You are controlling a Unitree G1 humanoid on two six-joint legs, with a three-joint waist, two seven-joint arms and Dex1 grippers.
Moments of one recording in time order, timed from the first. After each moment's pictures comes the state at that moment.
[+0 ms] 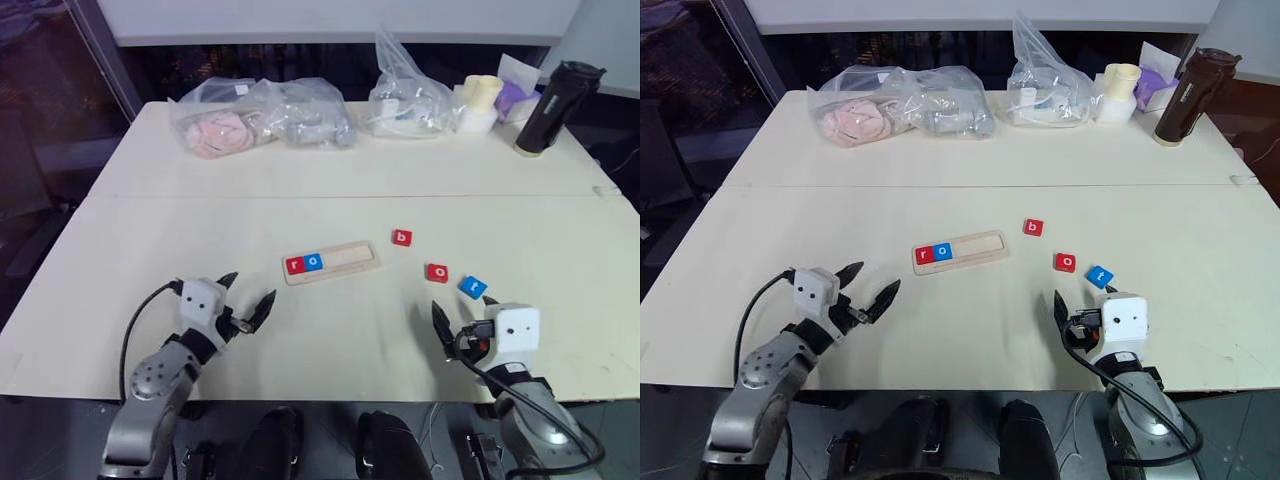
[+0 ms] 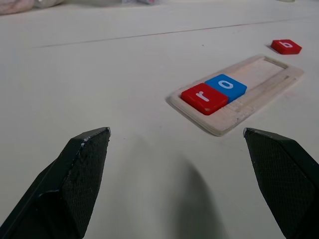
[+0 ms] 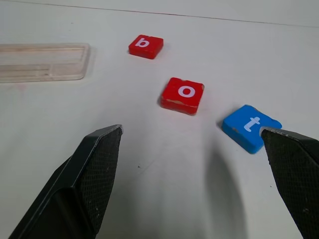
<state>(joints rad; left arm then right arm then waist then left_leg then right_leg) 0.13 0.32 0.07 -0.35 -0.31 0.23 -0.47 0.38 -0.23 -0.14 -0.66 0.16 0.39 0.17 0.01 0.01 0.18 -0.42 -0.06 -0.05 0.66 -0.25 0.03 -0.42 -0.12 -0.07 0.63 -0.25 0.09</state>
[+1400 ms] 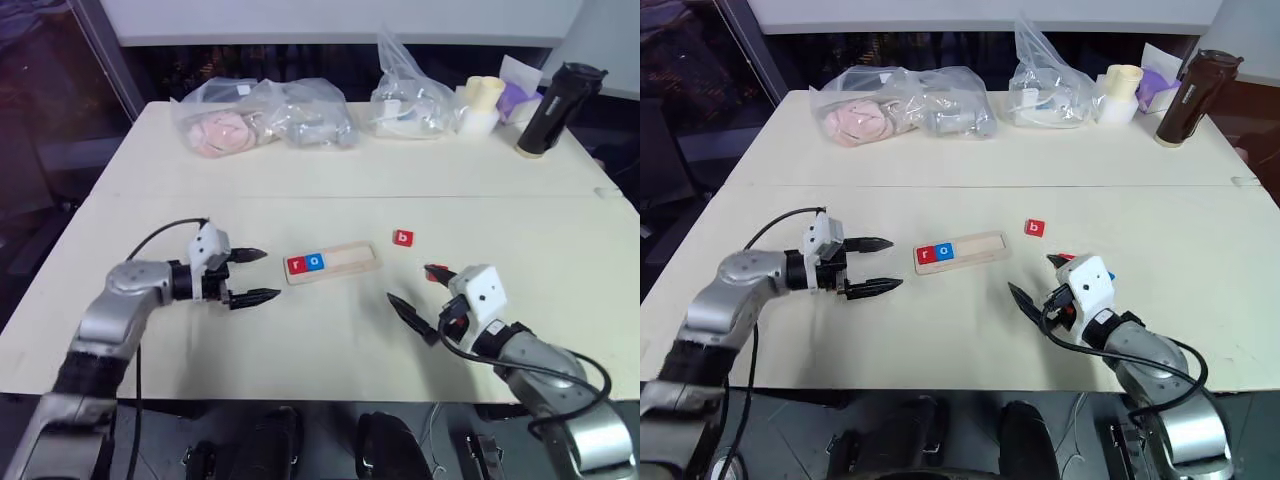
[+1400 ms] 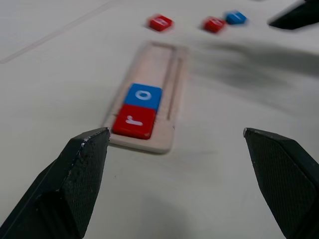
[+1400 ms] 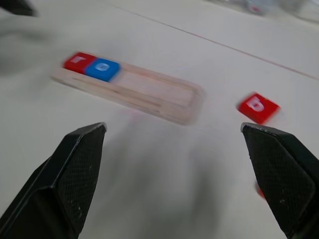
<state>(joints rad) -0.54 0.66 -0.14 0.30 -0.35 0.18 -1.30 0.10 -0.54 -0.12 -0.68 0.37 0.59 0.51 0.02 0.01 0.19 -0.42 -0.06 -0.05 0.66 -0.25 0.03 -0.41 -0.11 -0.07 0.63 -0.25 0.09</state>
